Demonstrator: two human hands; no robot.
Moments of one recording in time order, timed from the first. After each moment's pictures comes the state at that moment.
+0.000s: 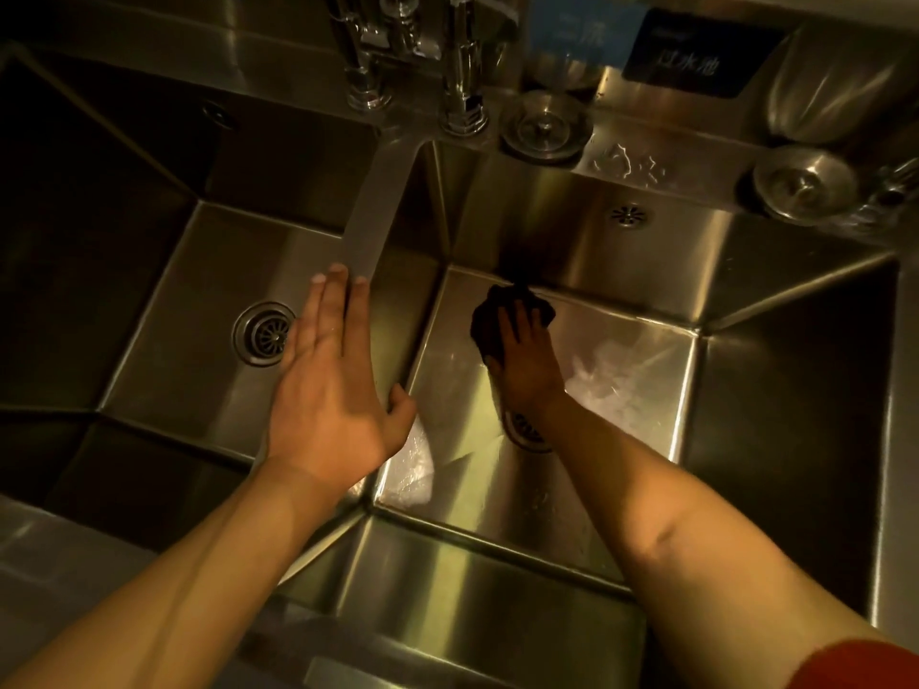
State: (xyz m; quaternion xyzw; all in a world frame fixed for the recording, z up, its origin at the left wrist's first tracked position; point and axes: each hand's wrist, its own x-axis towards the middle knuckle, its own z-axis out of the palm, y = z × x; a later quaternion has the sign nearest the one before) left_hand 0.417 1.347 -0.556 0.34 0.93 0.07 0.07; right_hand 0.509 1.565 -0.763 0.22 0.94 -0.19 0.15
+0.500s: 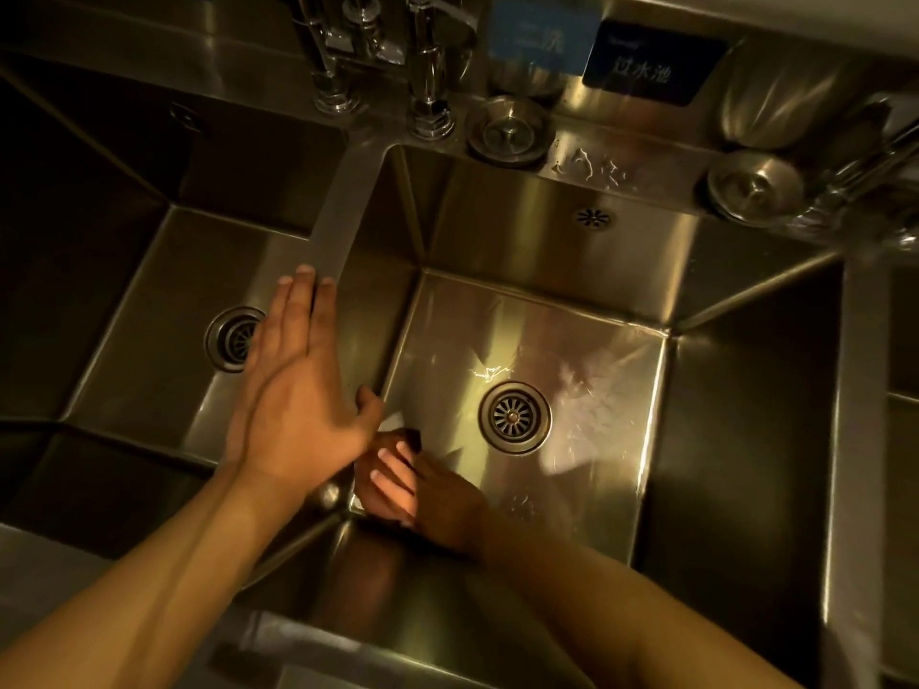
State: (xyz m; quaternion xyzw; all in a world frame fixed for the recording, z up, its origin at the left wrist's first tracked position) left_hand 0.419 1.347 -0.557 0.34 0.93 0.09 0.06; right_hand 0.593 1.420 -0.782 -0.12 0.95 -0.18 0.24
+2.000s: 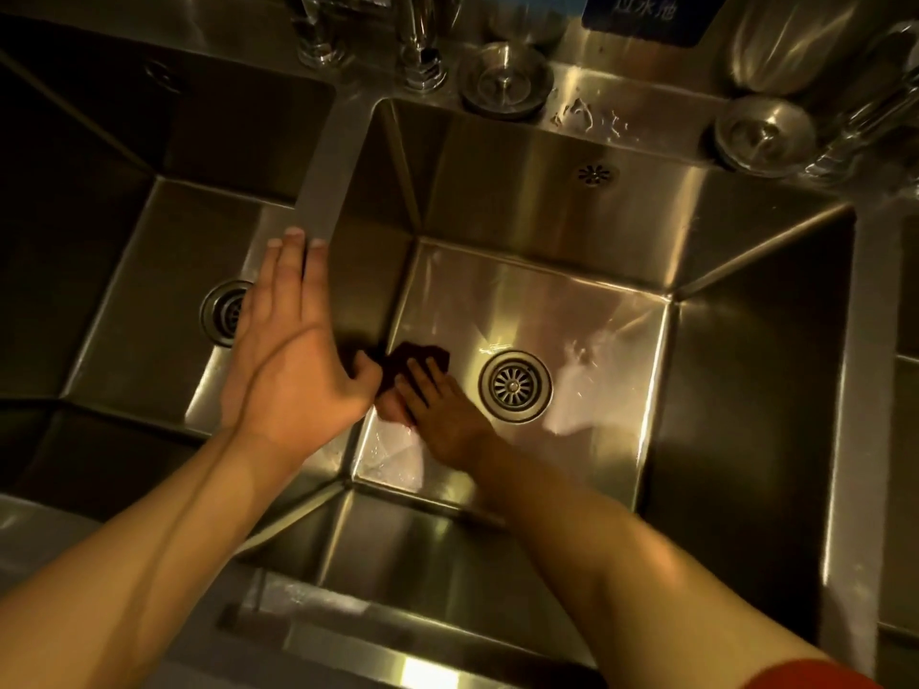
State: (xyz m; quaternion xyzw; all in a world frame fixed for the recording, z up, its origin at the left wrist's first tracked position) left_hand 0.419 1.348 -0.556 0.35 0.93 0.07 0.05; right_hand 0.554 1.452 -0.781 0.04 0.96 -0.18 0.23
